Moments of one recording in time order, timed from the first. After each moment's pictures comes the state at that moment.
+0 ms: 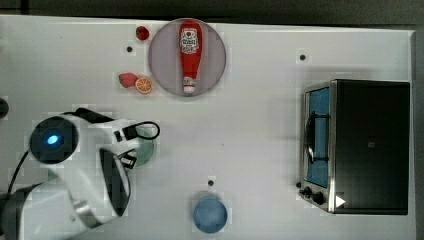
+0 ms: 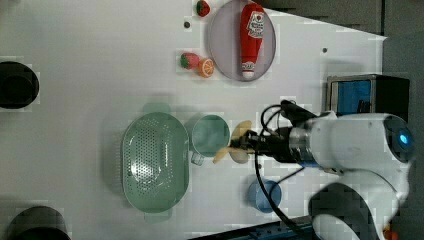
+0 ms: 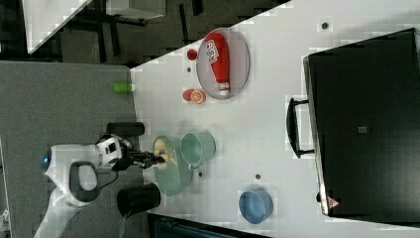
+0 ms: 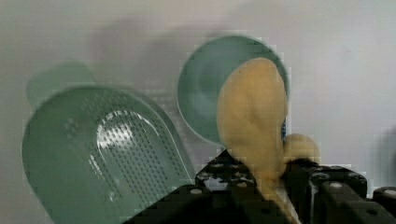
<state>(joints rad) 0.02 0.06 0.46 -2.23 0.11 0.63 0.01</state>
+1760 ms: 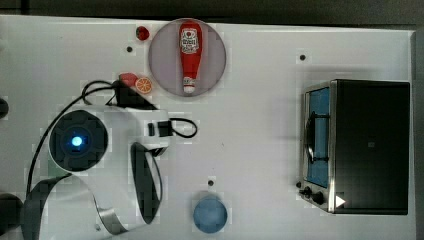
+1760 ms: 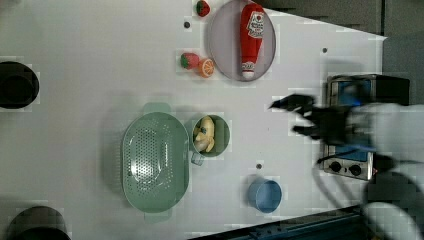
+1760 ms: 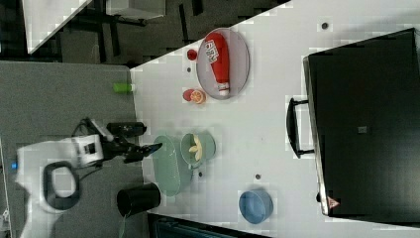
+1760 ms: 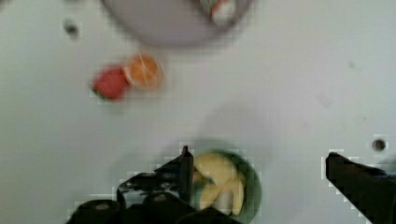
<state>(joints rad) 0.01 -0.10 0.30 -2.18 0.01 0.58 0.21</state>
